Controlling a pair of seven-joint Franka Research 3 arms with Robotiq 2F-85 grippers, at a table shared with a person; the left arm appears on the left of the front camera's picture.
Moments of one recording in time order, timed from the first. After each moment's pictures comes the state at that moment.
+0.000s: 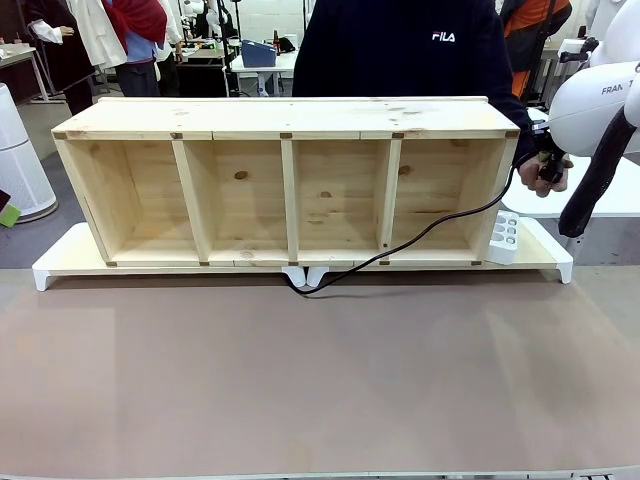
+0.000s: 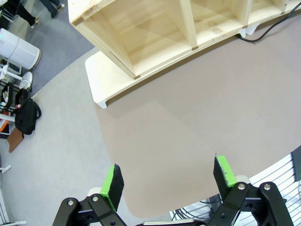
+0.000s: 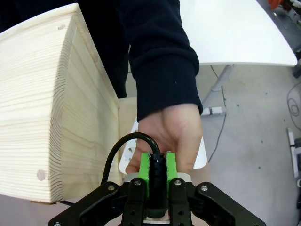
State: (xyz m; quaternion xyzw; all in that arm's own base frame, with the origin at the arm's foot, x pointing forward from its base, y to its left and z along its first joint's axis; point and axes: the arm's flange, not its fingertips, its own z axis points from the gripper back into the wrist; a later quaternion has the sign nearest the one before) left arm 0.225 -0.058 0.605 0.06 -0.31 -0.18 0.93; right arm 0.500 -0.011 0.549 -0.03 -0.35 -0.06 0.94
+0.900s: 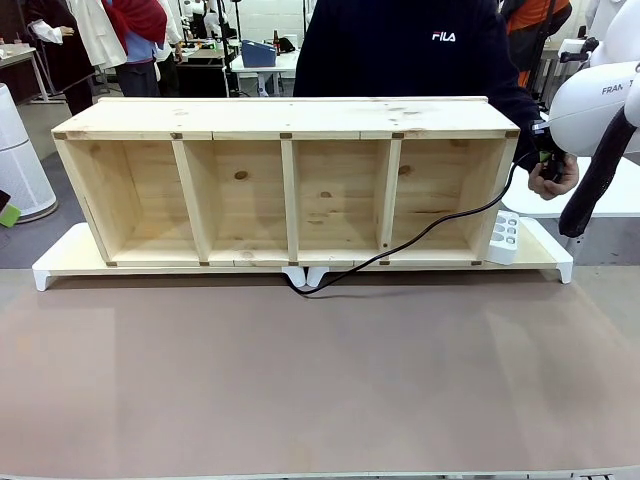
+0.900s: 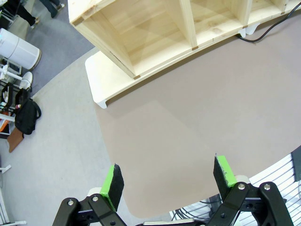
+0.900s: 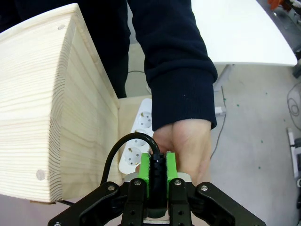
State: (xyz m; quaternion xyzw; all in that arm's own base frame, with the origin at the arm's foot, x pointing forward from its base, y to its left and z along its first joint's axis) left arm 0.225 -0.058 0.605 0.06 -0.31 -0.18 0.93; right arm 0.499 -0.012 0.549 -0.03 -0.35 -0.06 0.94
